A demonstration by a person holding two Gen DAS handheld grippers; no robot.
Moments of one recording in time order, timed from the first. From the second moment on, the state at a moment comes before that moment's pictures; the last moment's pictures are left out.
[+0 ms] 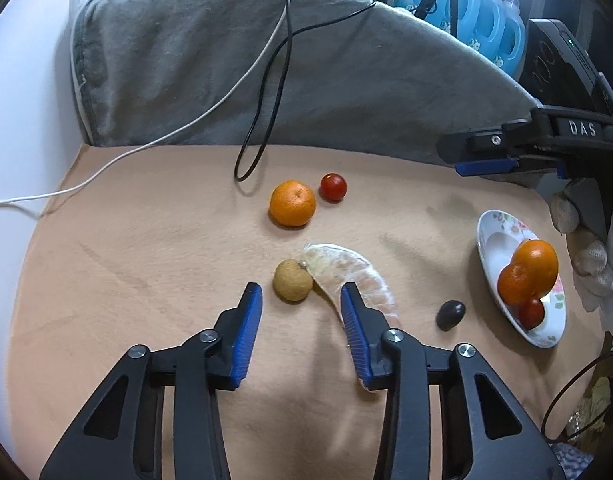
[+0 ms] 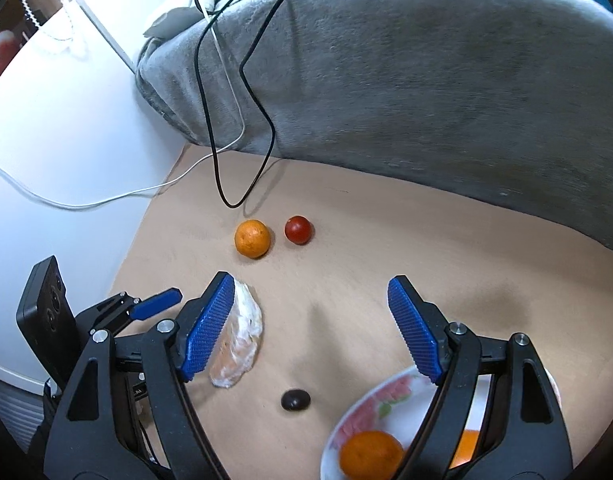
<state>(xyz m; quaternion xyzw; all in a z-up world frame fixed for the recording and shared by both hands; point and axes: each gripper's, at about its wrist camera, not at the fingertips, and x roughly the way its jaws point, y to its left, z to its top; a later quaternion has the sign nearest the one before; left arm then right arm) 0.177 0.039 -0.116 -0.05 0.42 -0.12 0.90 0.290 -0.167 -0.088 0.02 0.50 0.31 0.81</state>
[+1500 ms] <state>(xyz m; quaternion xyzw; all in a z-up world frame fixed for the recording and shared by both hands) 0.195 0.035 -0.142 -0.04 0.43 -0.14 0.89 0.350 -0.065 -0.166 -0.01 0.56 0.27 0.79</state>
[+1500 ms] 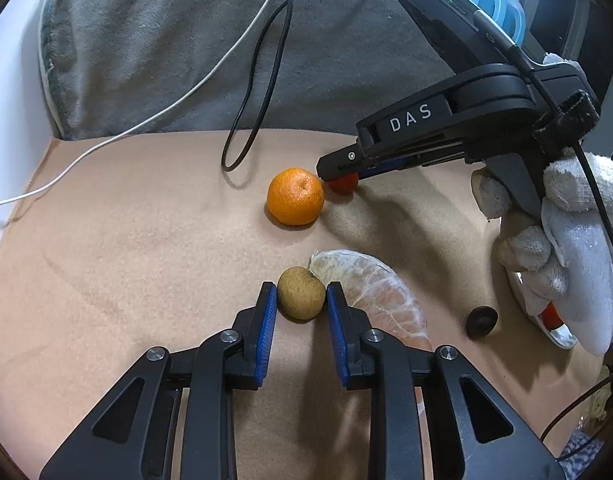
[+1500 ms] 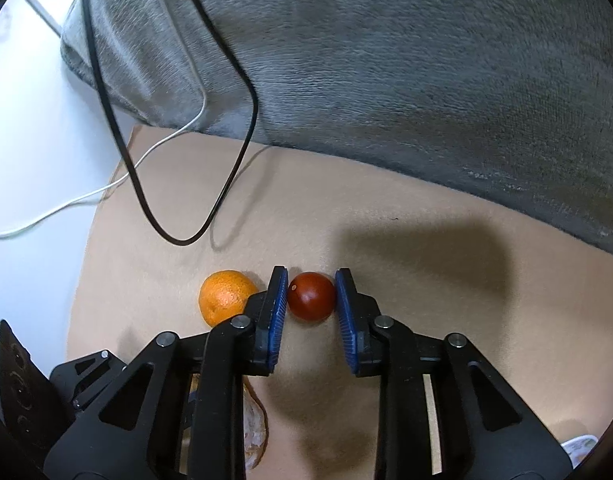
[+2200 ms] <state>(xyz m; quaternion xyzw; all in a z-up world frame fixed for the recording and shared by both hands) 0.169 0.029 -0.111 -0.05 0.40 -0.14 0.91 0.312 -0.099 -0.118 -0.01 0.53 0.29 0.80</state>
